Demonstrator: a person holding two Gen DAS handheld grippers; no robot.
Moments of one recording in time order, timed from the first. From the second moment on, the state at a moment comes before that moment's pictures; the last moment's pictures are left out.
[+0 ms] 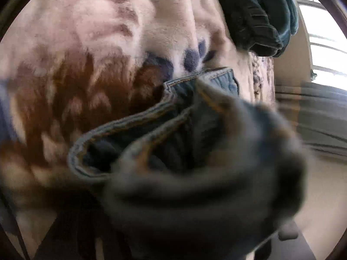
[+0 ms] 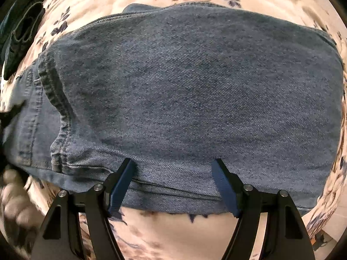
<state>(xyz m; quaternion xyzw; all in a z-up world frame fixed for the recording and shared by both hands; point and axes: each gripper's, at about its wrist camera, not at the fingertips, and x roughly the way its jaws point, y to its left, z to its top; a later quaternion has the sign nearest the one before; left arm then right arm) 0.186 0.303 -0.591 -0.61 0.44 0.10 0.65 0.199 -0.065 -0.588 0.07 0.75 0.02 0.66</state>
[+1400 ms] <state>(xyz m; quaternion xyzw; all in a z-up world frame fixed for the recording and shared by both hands) 0.182 -0.189 -0.452 0.11 0.54 -0.26 0.80 0.100 -0.480 -0.528 0.37 0.60 -0.11 0.70</state>
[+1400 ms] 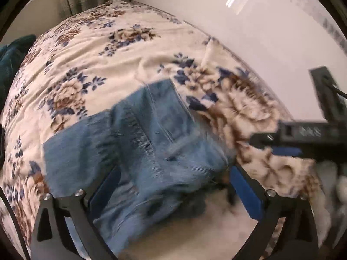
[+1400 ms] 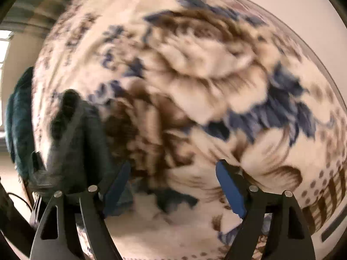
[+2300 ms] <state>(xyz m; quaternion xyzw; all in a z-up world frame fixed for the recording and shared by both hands) 0.345 0.014 -0.514 -0.23 0.65 -0.09 0.72 0.179 -0.354 -0.543 0.27 0.72 0.02 0.64</state>
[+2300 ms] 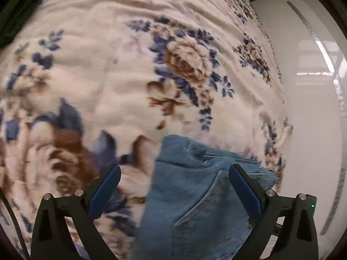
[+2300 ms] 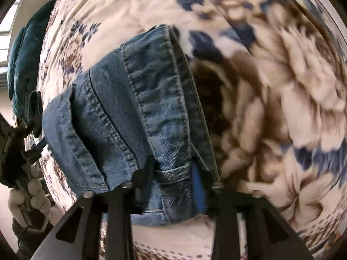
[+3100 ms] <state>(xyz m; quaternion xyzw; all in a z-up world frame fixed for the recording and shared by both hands) 0.415 0.042 -0.522 0.00 0.70 -0.01 0.71 0.247 -0.355 -0.546 0.19 0.75 0.02 0.63</state>
